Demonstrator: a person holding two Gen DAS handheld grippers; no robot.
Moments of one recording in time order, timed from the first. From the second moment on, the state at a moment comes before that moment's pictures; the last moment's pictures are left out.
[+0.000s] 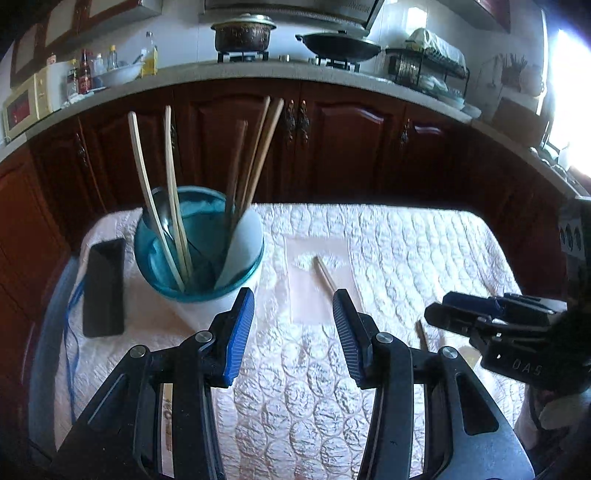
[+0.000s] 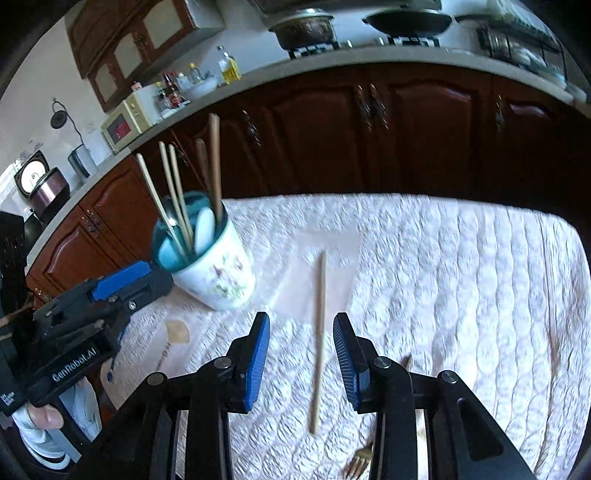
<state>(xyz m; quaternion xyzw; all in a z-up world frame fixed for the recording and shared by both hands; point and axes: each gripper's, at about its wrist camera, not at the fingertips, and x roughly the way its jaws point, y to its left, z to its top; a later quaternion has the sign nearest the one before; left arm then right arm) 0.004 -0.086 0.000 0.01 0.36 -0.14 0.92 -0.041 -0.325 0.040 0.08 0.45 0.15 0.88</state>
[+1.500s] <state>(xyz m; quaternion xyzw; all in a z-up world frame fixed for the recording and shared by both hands) 0.056 -0.098 -0.109 -0.02 0.52 -0.17 0.84 -0.007 -0.404 -0.074 0.14 0.58 0.08 0.80</state>
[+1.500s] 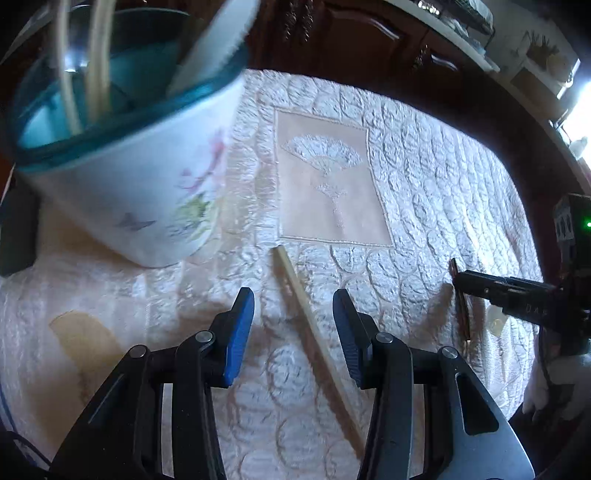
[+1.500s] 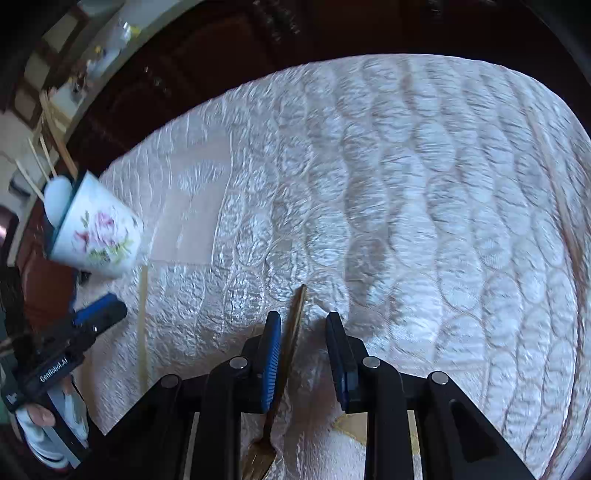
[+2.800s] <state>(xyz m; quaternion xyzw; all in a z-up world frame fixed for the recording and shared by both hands) -0.003 -0.024 0.028 -0.07 0.36 -0.20 0.91 -0.039 -0.314 0.070 0.07 0.43 0.20 0.88</state>
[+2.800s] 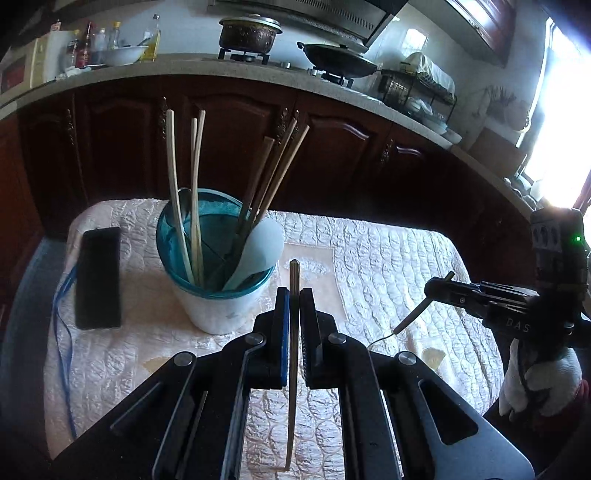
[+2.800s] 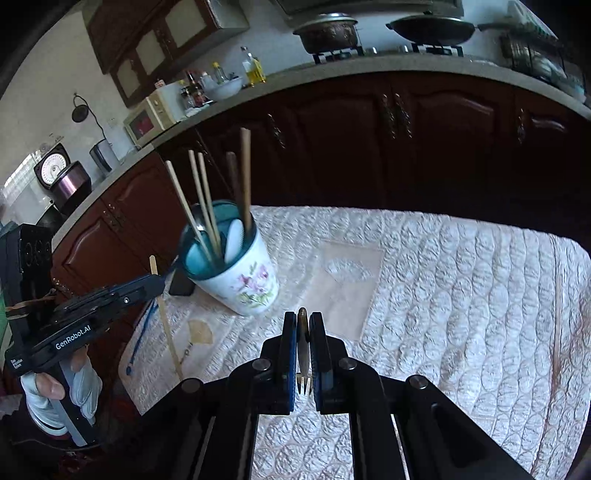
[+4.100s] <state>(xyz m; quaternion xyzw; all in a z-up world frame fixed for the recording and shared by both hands) -0.016 0.030 0.081 -0.09 0.33 -0.19 0.92 -0.029 -0.290 0.092 0.06 0.42 0.23 0.88</state>
